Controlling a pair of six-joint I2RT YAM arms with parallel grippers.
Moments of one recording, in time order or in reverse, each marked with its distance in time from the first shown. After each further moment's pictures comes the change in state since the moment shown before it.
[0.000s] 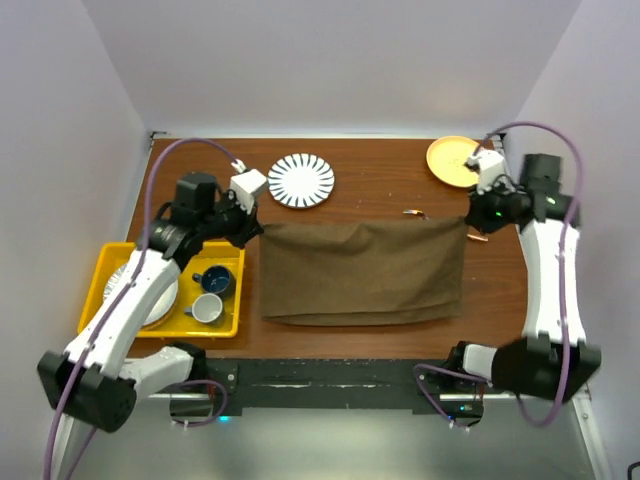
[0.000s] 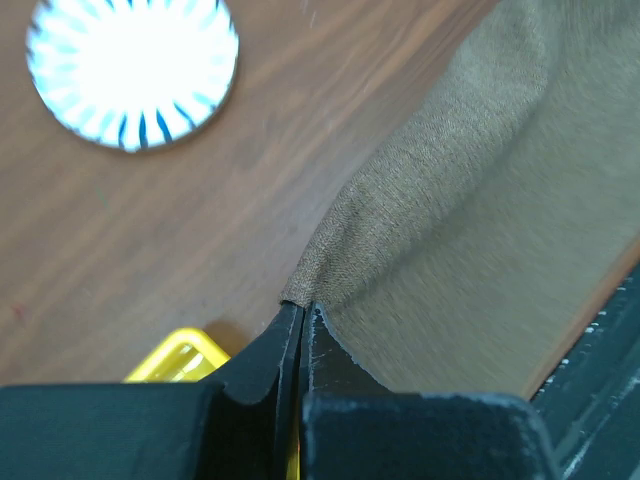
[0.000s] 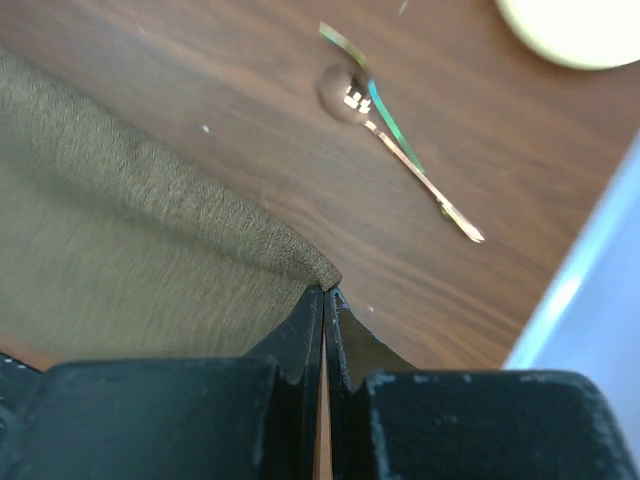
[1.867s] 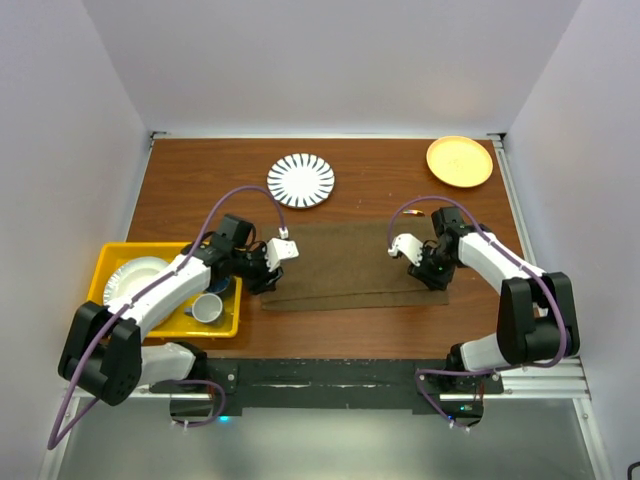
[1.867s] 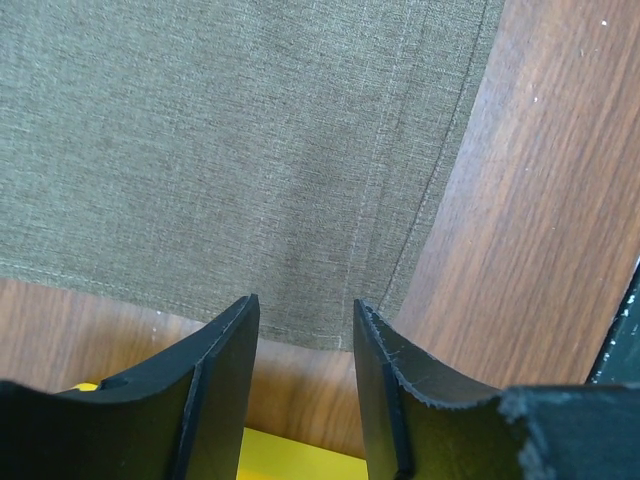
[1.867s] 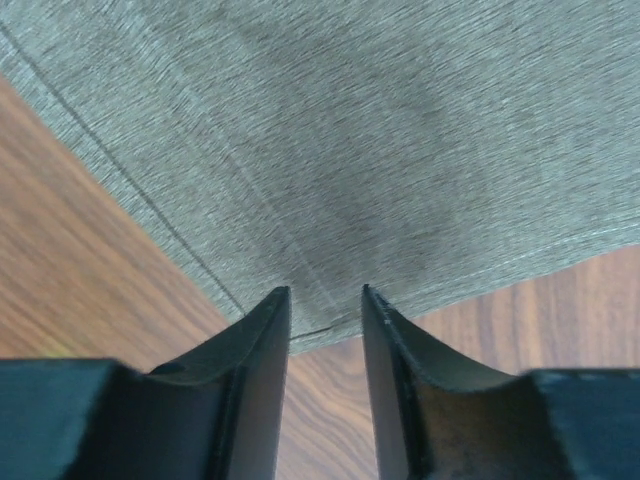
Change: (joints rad) left arm -0.107 0.177 -0.374 0.143 0.079 0.449; right arm 0.369 0.247 -0.543 0.279 0.277 -0.439
